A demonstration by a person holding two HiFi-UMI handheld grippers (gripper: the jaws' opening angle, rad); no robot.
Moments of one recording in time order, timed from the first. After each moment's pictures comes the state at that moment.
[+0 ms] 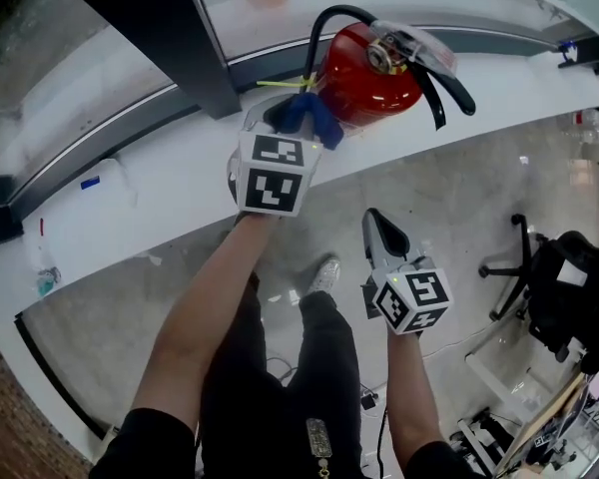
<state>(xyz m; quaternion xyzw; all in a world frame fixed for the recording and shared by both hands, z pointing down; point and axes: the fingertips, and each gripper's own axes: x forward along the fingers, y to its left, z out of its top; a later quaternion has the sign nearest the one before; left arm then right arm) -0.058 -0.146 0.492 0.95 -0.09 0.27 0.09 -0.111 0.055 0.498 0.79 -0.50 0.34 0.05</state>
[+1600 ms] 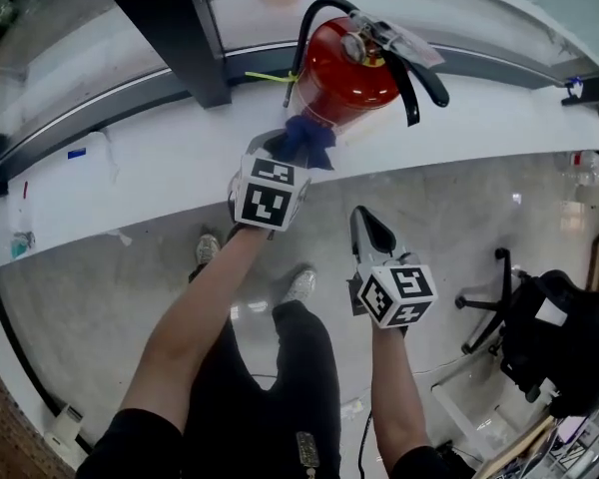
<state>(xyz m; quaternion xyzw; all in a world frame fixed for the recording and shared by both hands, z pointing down) -0.066 -0.078 0.557 0.93 -0.10 0.31 0.15 -0.073 0.081 0.521 0.77 -0.54 0.34 0.06</state>
